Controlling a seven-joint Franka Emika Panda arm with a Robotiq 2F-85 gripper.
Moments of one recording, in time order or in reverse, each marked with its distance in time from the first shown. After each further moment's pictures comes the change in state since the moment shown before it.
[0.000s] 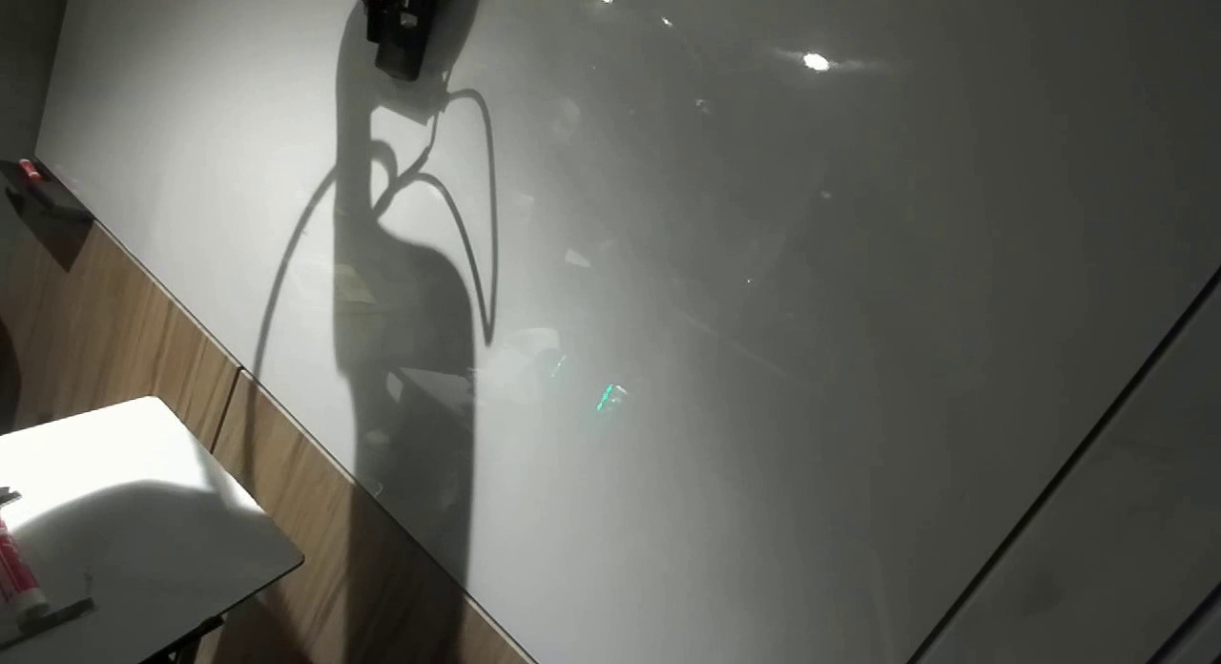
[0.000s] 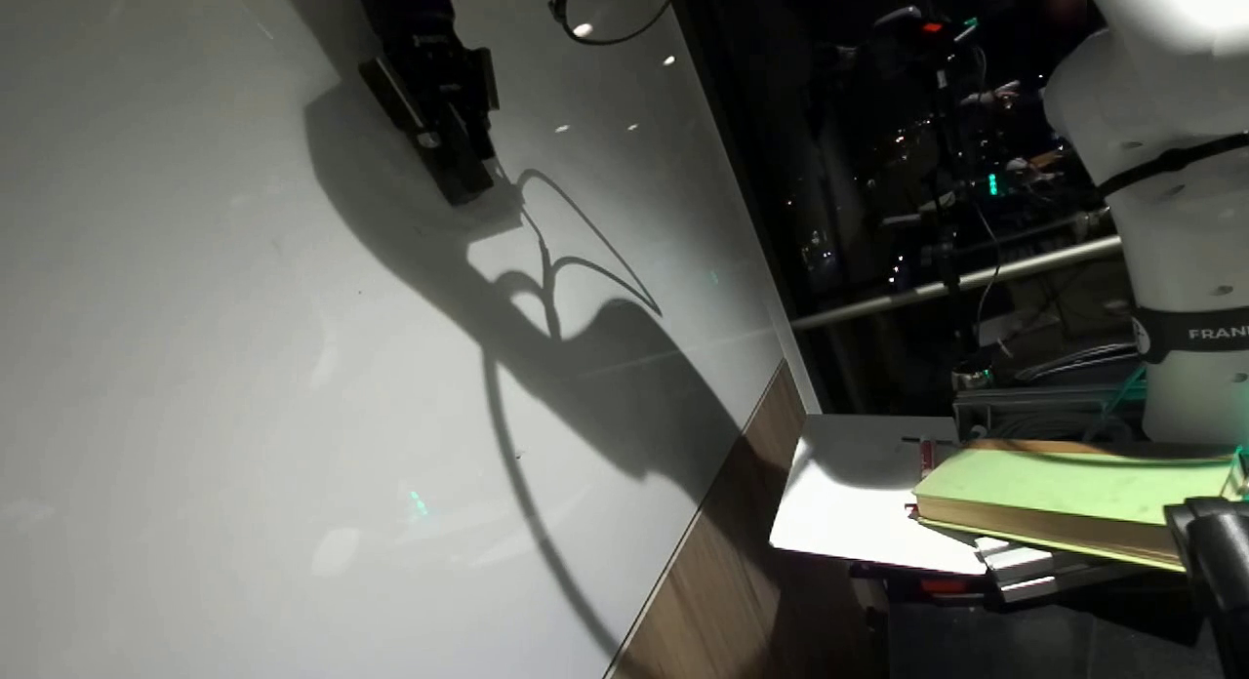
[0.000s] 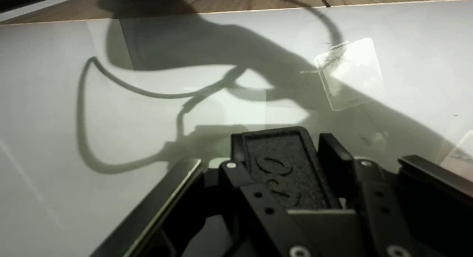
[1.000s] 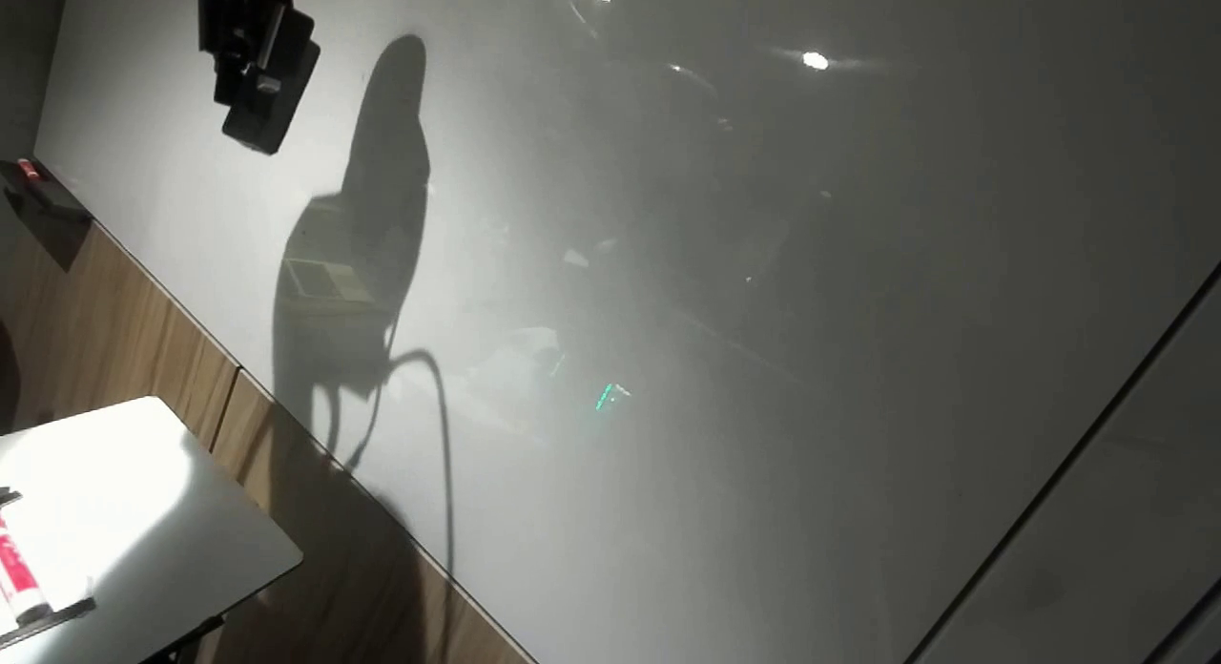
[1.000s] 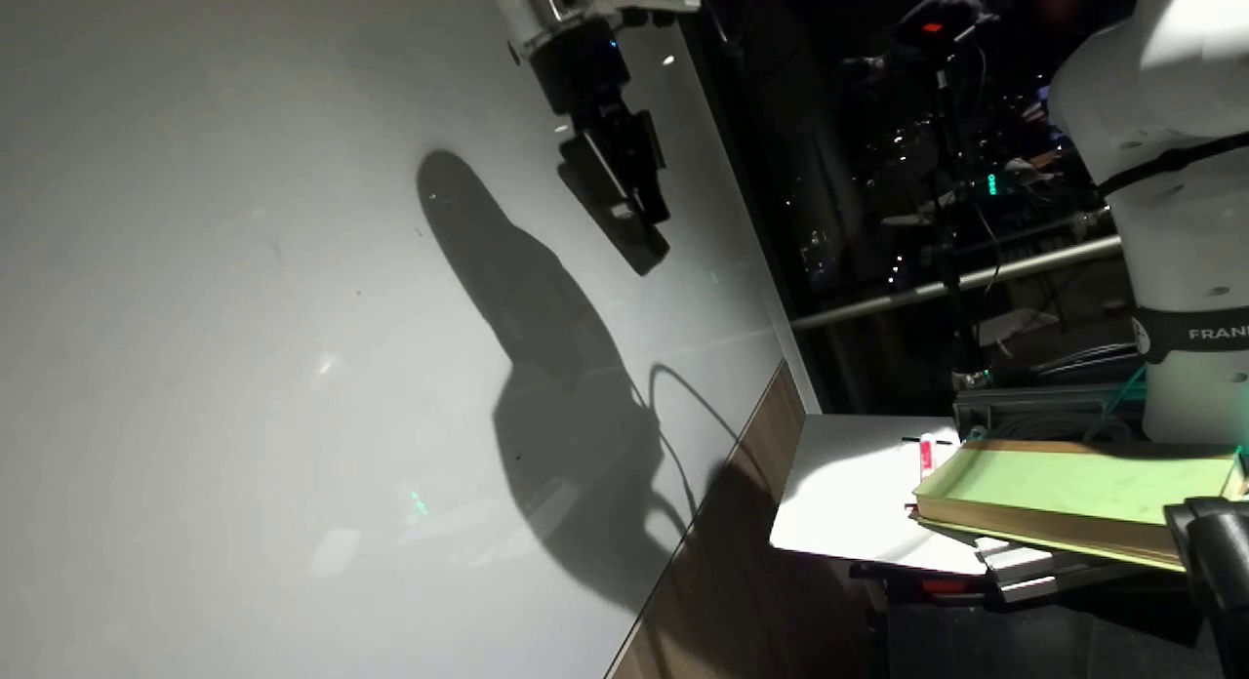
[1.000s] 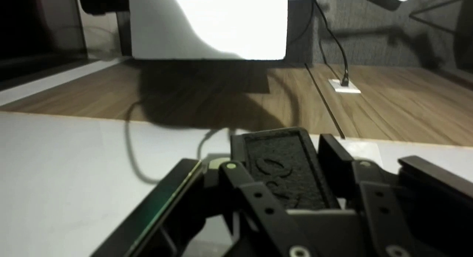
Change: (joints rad) arm -0.040 -0.379 0.040 -0.685 0.139 0.126 -0.078
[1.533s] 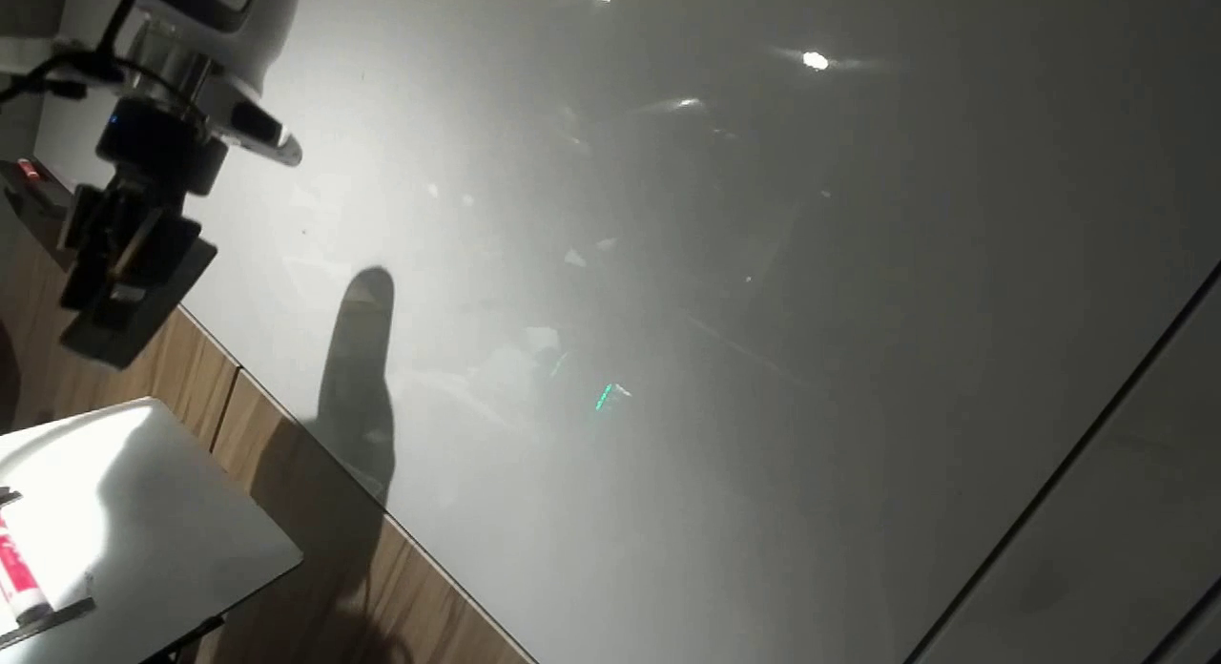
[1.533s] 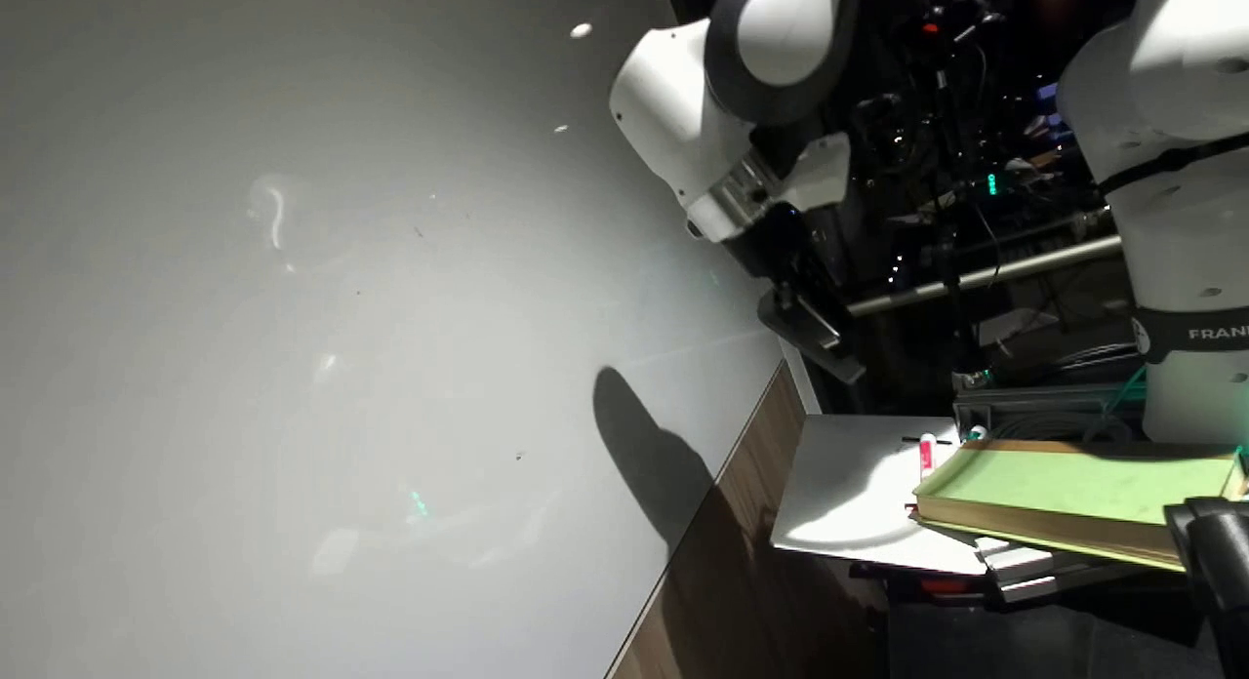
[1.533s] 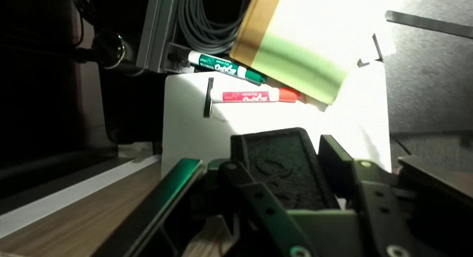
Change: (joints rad) arm -0.079 -0.048 -0.031 -0.516 -0.014 0.185 -0.034
